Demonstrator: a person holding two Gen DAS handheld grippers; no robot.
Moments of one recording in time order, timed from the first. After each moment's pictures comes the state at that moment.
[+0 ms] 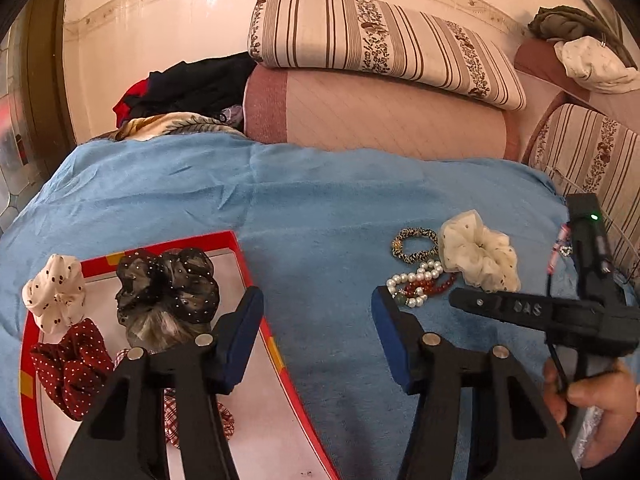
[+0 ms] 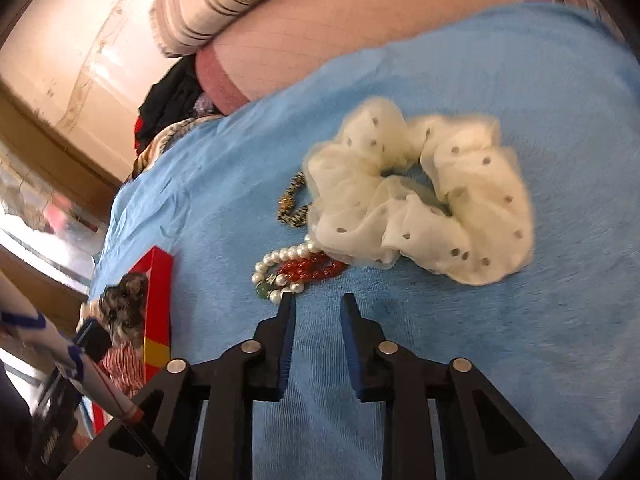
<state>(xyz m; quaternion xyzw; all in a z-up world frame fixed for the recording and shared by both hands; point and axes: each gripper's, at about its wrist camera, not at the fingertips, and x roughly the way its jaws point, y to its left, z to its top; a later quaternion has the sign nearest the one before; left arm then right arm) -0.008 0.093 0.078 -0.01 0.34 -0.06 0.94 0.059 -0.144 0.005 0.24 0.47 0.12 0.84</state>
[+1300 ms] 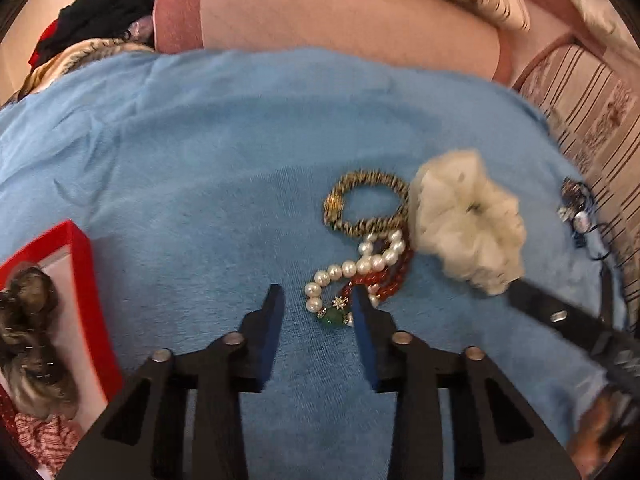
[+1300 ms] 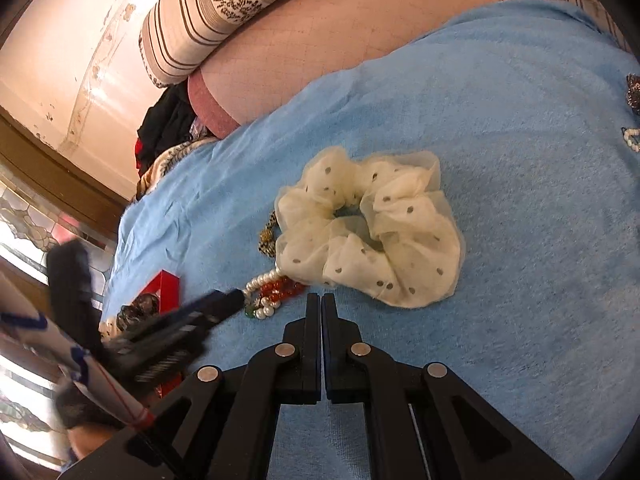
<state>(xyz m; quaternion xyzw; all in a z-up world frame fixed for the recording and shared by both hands) 0.104 0.020 0.021 0.00 0.52 -0.14 0.85 0.052 -0.191 0.034 0.26 0.47 0.12 0.84</state>
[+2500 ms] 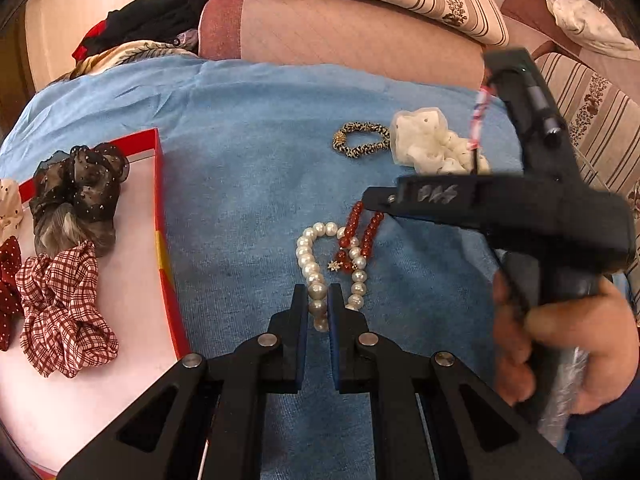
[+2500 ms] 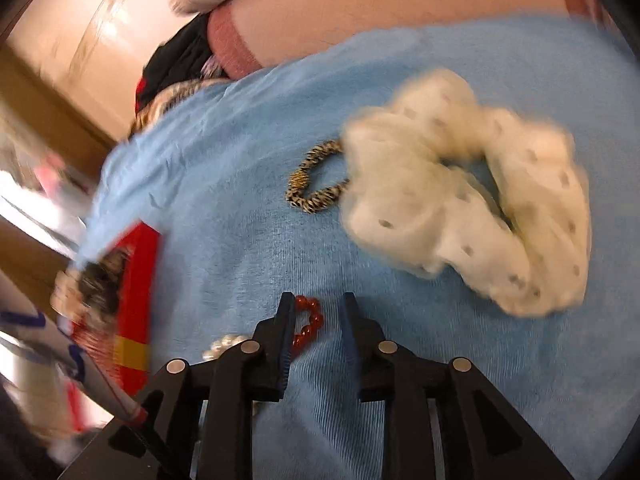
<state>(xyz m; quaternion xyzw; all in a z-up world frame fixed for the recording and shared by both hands) -0.021 0.040 0.025 -0.02 0.46 -0.11 0.88 0.080 -0.103 -0.002 0.13 0.50 0.14 0.85</state>
